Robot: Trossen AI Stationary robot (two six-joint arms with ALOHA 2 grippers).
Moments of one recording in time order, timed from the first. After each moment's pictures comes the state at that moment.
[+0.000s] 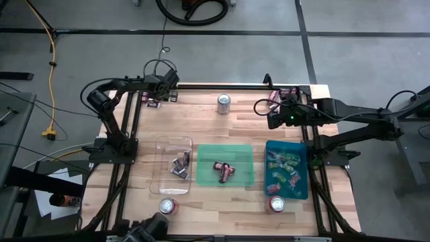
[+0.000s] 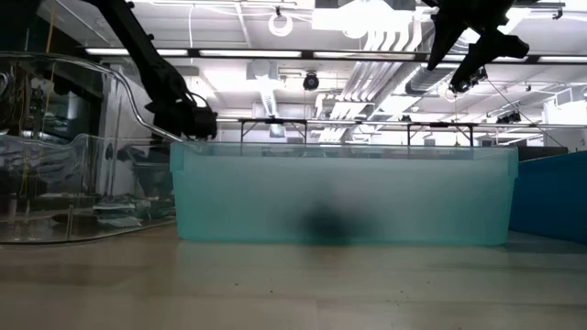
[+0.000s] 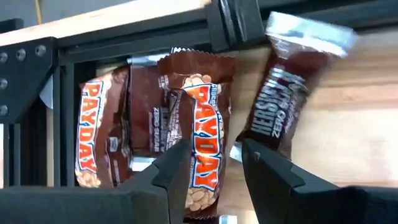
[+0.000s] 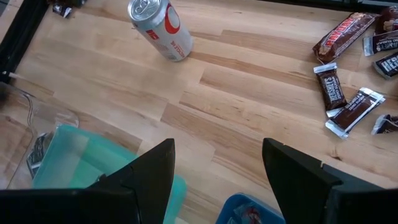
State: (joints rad) left arm 0.91 1.79 0.99 -0.61 -0.48 -0.53; right arm -0.10 1.01 1.10 -1.07 0.36 1.05
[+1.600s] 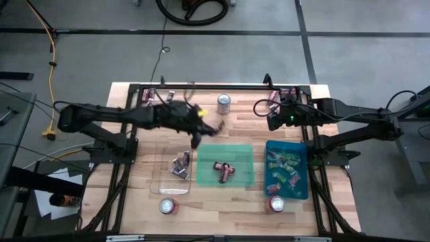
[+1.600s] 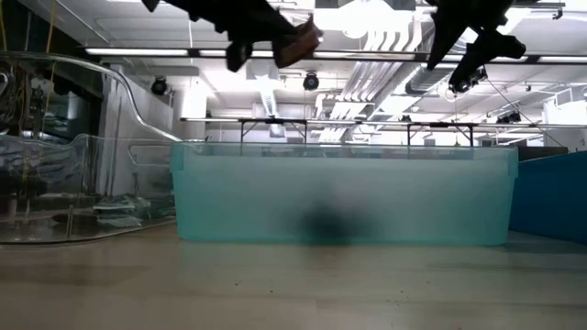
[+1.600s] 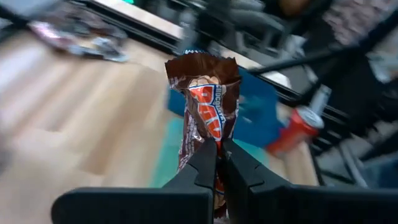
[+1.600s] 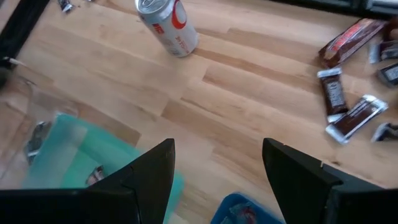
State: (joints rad) left arm 0.07 1.35 0.99 -0.05 0.11 -0.36; right arm -0.10 1.01 1.10 -1.07 0.34 0.99
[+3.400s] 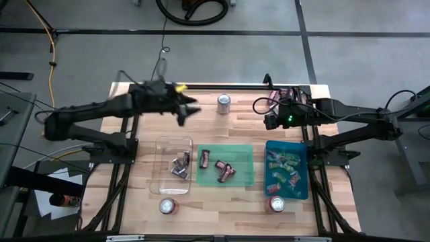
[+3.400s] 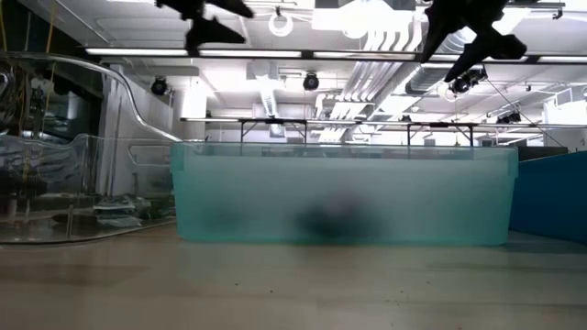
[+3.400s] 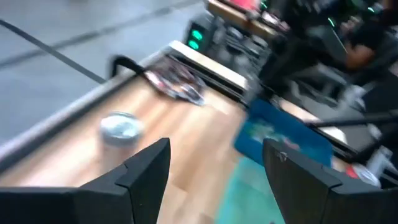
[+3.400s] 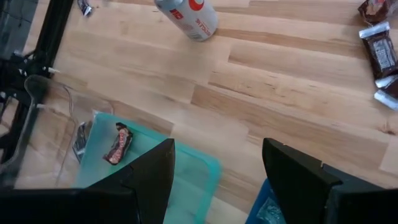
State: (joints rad) left arm 0.30 1.08 1.01 -0.27 0.03 -0.33; right arm -0.10 1.02 1.09 -1.01 0.23 1.14
